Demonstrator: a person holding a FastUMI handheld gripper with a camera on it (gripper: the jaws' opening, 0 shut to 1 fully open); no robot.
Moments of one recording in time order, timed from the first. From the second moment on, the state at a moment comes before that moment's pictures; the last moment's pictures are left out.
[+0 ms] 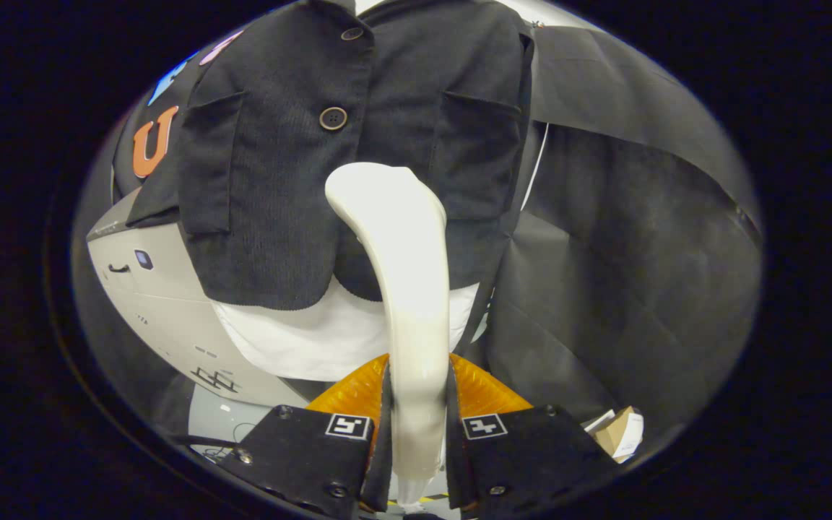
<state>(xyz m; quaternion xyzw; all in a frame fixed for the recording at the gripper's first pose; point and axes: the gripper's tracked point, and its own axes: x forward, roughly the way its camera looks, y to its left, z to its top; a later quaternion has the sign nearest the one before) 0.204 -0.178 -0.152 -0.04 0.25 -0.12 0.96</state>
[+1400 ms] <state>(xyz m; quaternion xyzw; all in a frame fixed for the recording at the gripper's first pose) 0.015 -0.081 -0.086 0.03 0.17 -0.08 0.98</state>
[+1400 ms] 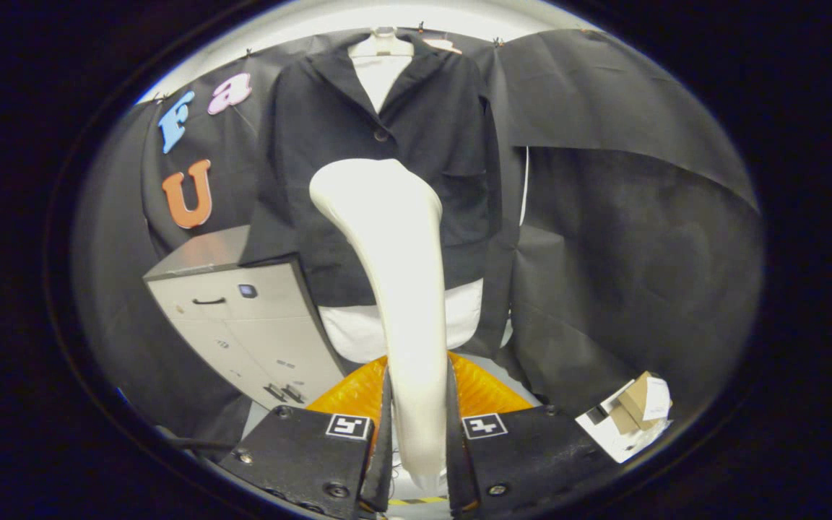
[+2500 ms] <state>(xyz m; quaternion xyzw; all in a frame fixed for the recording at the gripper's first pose) -0.165 -0.003 -0.094 -0.01 0.13 0.00 0.99</state>
